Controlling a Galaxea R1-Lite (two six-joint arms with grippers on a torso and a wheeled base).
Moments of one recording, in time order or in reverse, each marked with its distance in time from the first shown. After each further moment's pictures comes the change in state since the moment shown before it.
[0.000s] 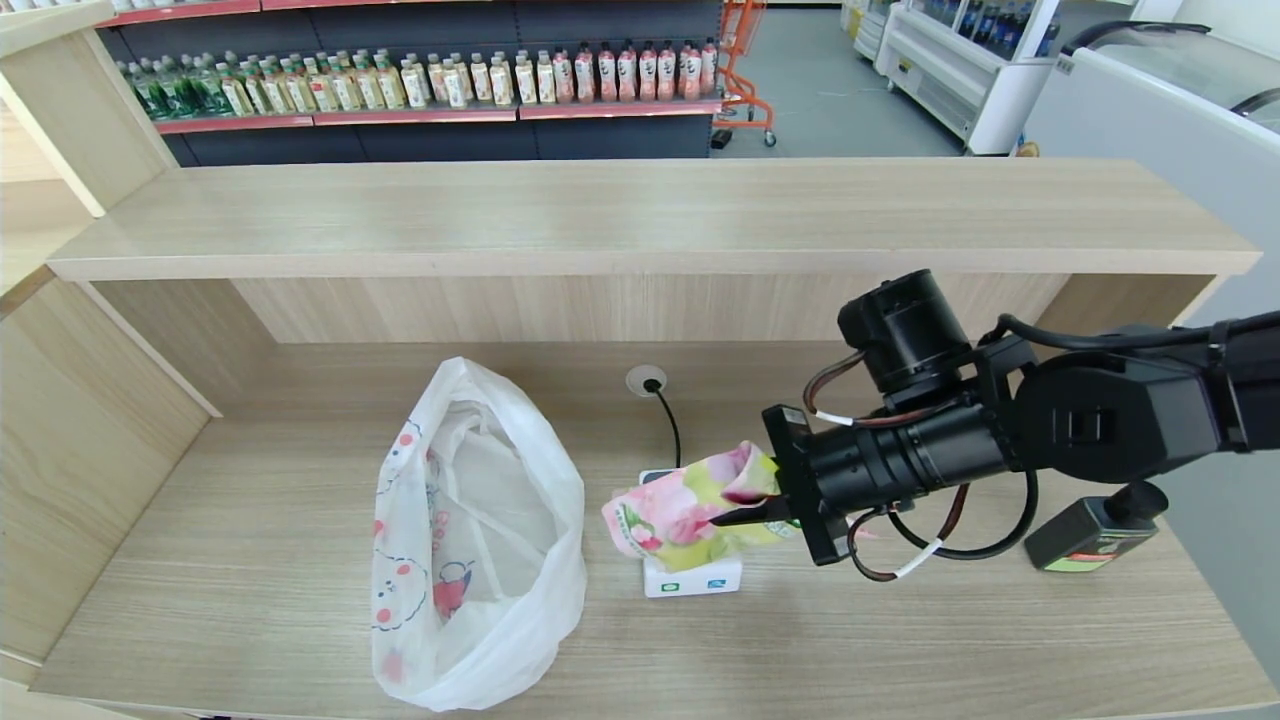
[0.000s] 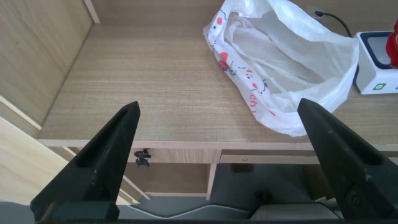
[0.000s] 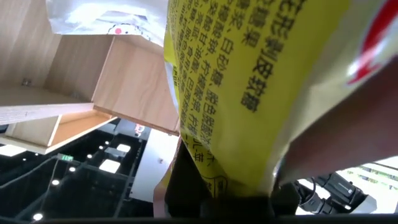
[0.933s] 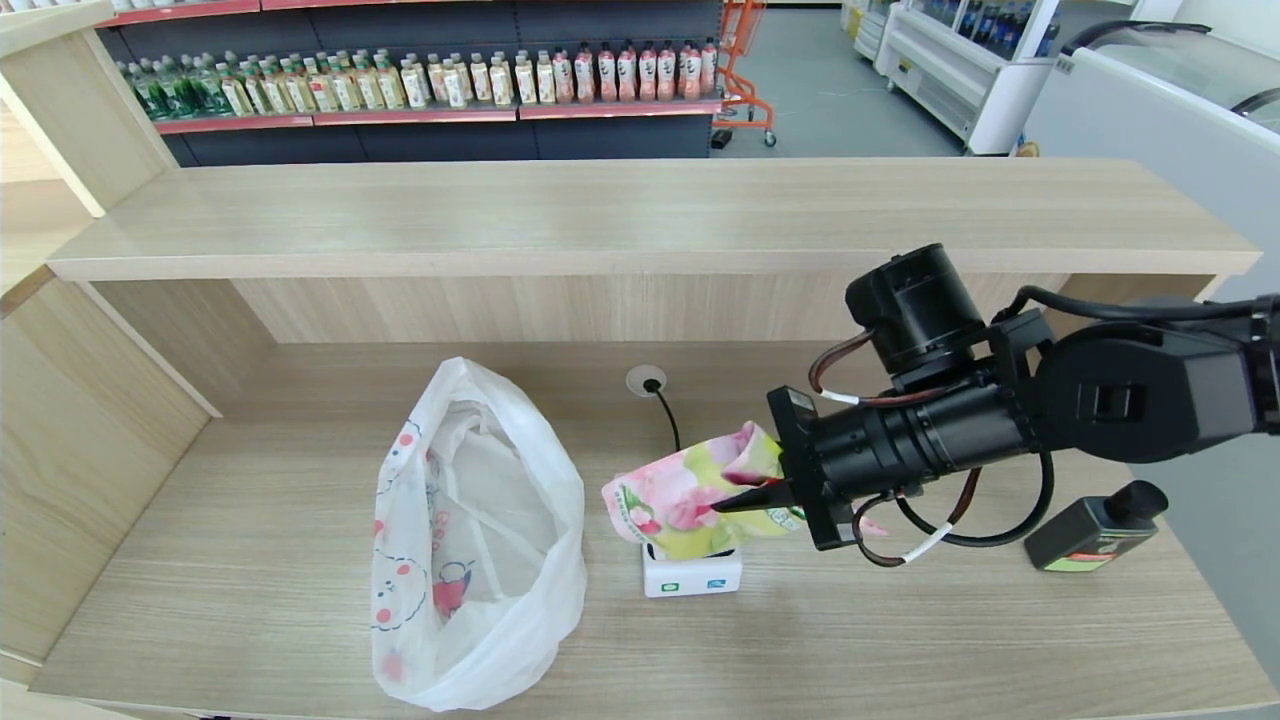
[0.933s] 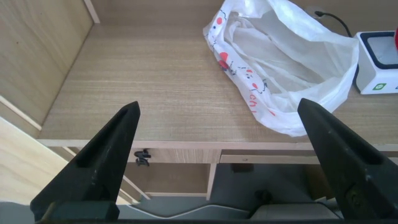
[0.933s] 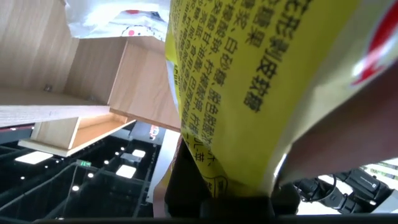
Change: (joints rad) left arm 0.000 0.000 0.000 0.000 0.000 0.000; right arm 0.008 -0.026 -0.050 0.060 -0.027 0.080
